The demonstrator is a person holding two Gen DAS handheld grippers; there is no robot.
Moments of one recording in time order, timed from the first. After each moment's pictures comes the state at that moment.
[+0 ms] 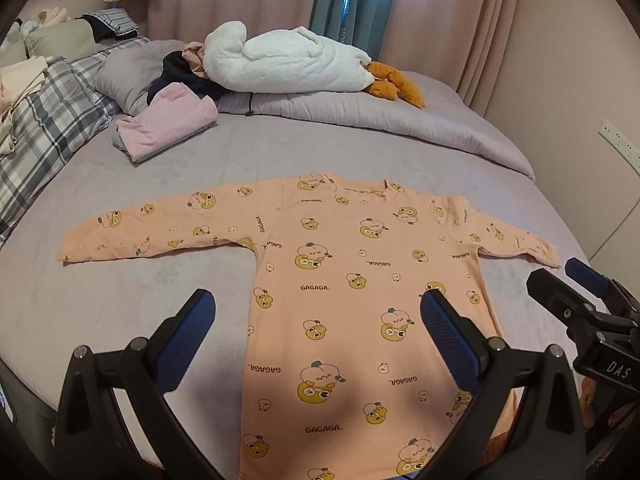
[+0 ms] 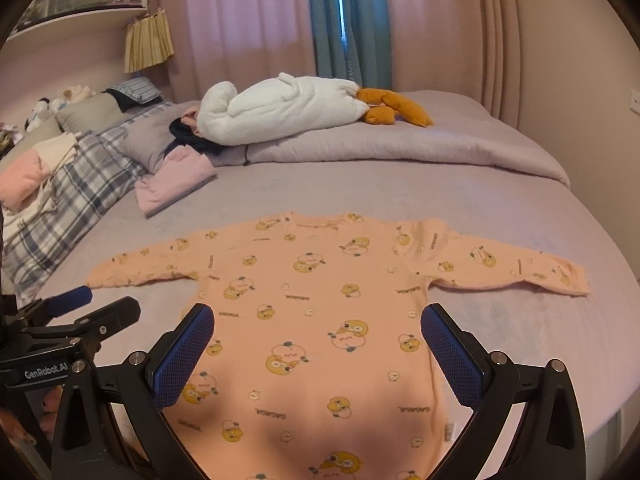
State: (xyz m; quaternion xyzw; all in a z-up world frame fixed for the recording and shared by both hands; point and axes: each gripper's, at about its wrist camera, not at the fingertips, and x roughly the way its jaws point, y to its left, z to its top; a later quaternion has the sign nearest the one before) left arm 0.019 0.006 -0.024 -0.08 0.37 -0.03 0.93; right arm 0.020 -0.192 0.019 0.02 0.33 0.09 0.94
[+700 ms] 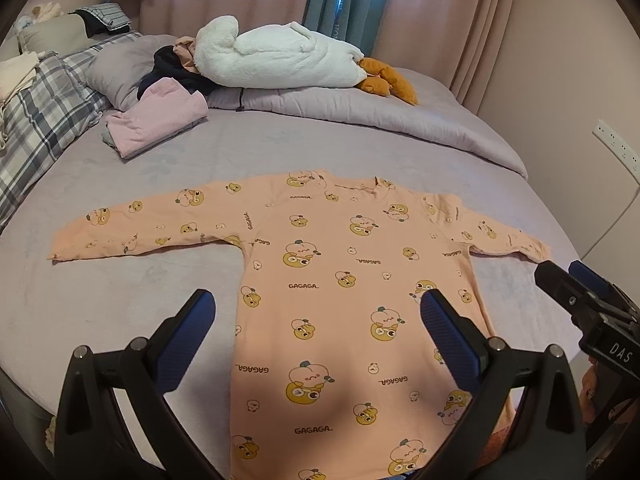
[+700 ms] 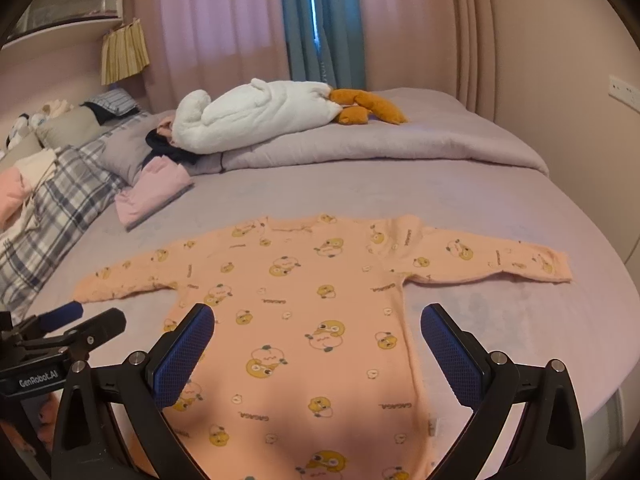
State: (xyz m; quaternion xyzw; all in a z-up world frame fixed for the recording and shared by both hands) left arm 0.024 0.003 -0.025 -0.08 0.38 -0.05 0.92; right arm 0.021 -0.210 0.021 0.04 0.33 0.05 0.94
